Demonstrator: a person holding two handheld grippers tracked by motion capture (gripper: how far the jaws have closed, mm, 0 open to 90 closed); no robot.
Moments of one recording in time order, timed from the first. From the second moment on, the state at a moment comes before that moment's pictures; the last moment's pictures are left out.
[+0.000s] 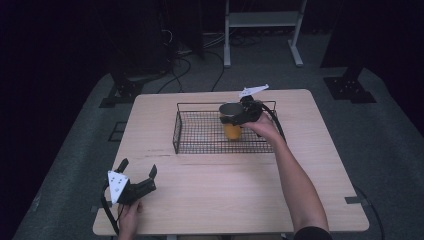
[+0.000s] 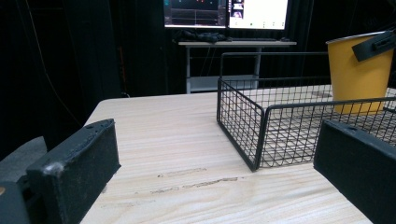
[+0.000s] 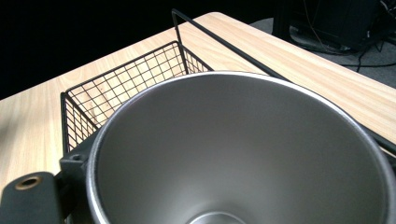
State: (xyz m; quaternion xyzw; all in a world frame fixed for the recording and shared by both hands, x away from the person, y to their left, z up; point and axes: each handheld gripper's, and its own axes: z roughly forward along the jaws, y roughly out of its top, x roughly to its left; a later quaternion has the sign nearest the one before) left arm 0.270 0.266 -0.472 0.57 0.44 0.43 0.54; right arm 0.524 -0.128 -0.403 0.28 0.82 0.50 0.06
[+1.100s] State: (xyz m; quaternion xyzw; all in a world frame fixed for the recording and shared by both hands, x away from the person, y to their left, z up) left arm 0.269 0.266 -0.472 0.57 0.44 0.43 0.54; right arm 0.523 -0.113 -0.419 0.24 0.85 0.46 0.07
